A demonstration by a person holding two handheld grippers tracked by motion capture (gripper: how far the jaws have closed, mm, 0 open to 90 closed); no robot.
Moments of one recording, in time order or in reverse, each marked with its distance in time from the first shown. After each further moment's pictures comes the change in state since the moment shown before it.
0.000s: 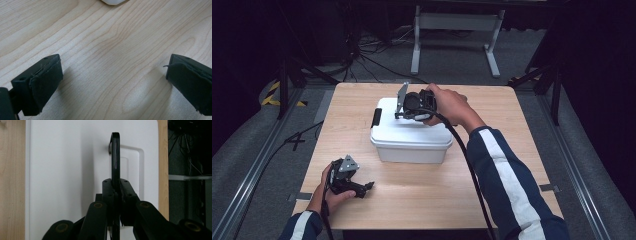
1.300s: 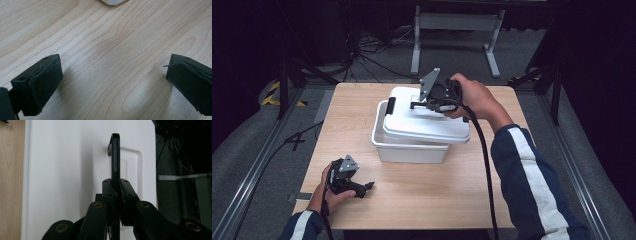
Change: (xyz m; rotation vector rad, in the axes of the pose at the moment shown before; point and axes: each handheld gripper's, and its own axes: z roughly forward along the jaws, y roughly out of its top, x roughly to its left) left arm 0.000 0.000 0.000 0.001 0.001 0.004; right arm -0.010 -0.044 -0.056 -0.069 -0.038 0.059
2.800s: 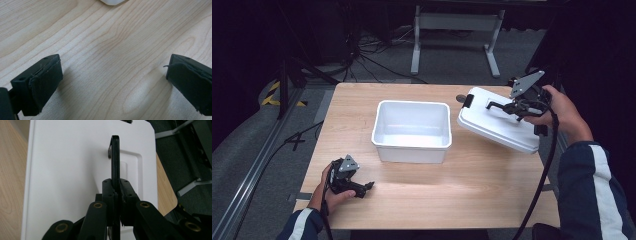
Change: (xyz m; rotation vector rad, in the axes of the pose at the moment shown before) left arm 0.000 0.000 0.001 -0.005 -0.009 -0.009; right arm -0.012 -0.210 -0.053 0.042 -0.052 0.328
